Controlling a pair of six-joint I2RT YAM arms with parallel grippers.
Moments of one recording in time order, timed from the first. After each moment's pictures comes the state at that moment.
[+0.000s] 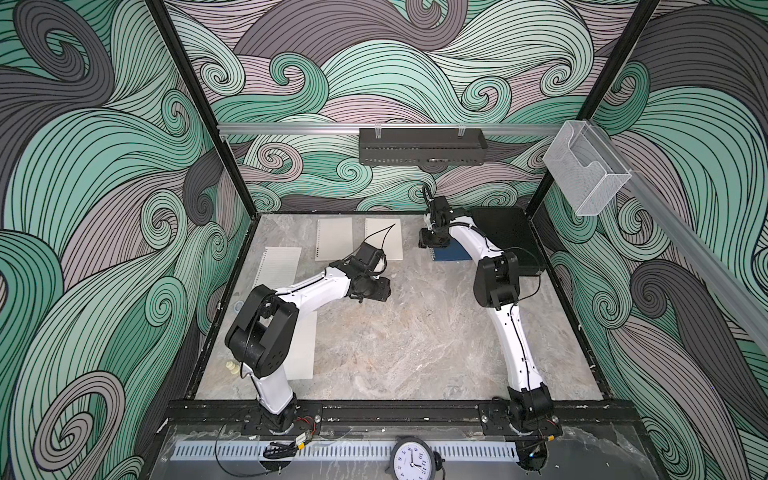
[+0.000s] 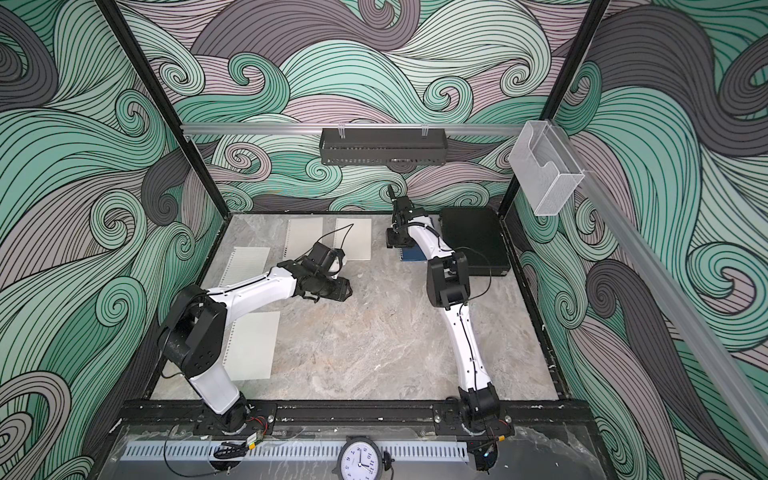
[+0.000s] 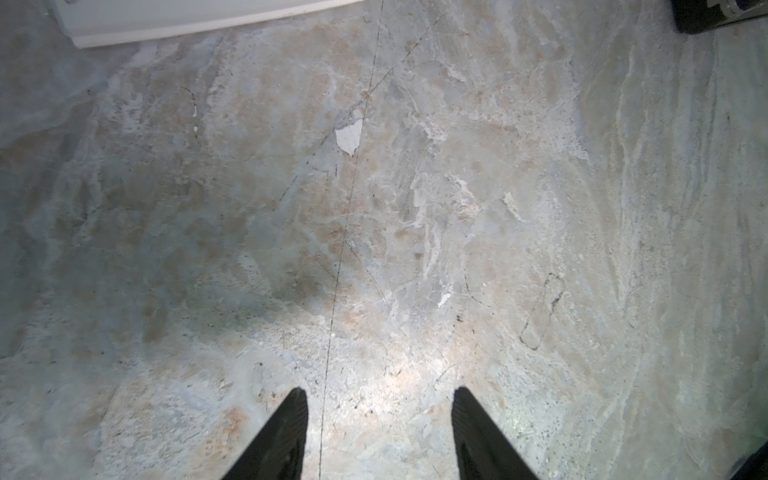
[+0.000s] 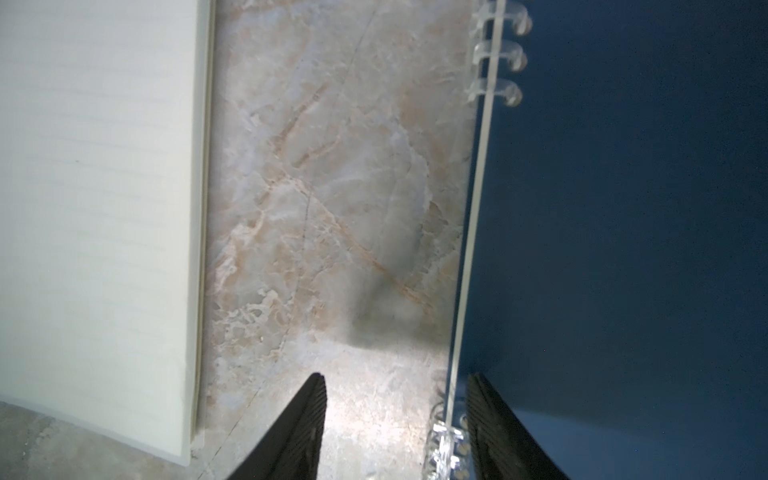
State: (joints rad) left arm -0.59 1.73 1.16 -0.48 0.14 -0.31; right arm 0.29 2.63 2.45 -0.99 -0.12 0.16
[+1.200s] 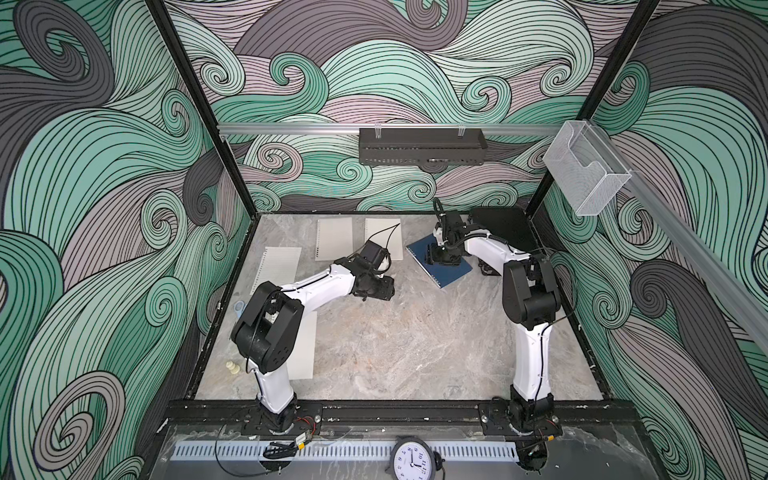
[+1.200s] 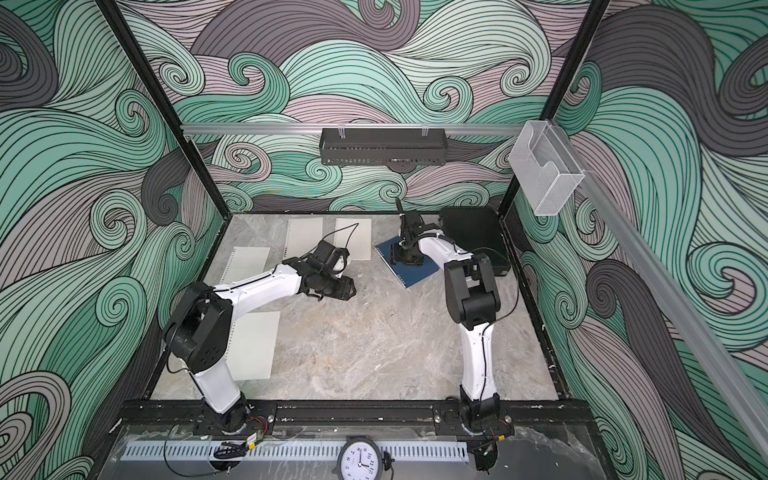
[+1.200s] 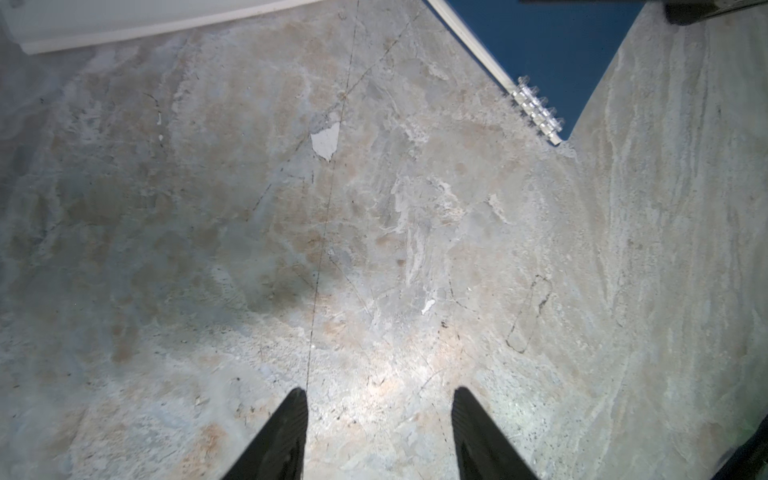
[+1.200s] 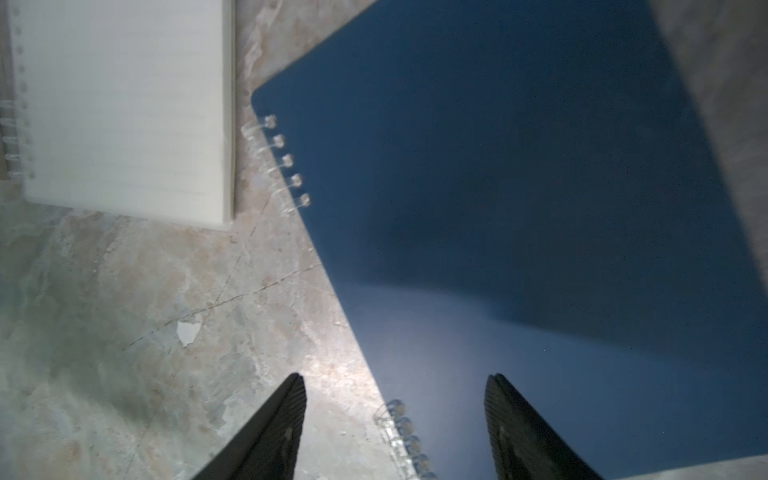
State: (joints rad) left arm -0.60 1.78 1.23 -0.51 0.16 -0.31; right arm 0.29 2.15 1.71 -0.73 -0.15 0.23
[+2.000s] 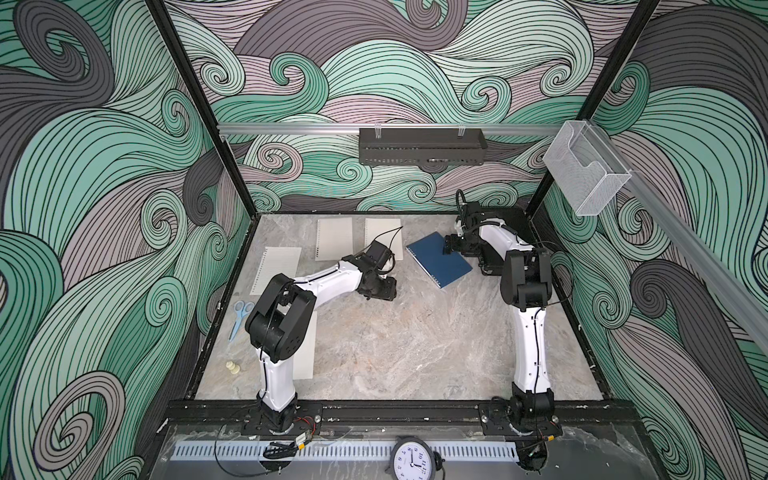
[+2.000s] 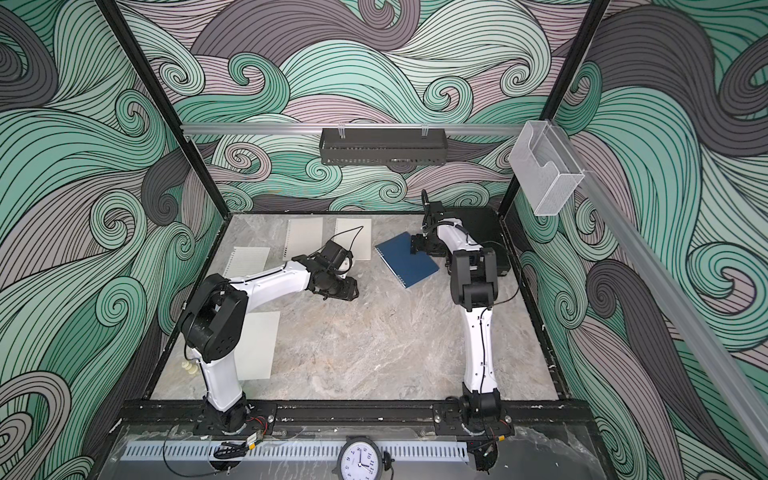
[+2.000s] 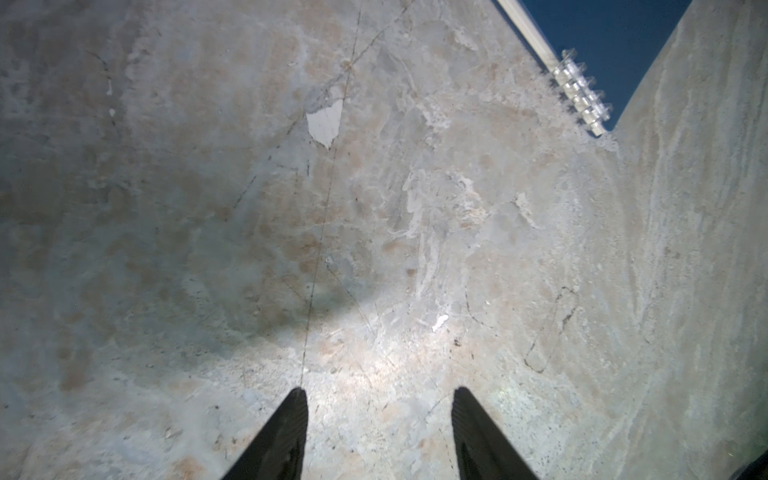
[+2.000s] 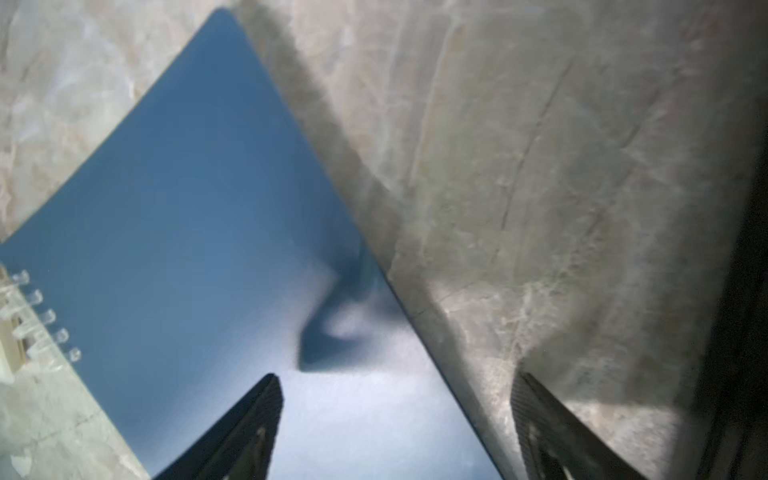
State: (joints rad) left arm -0.61 1.88 1.30 -0.55 0.16 -0.33; right arm 0.12 2.41 2.04 -0.91 -0.16 0.11
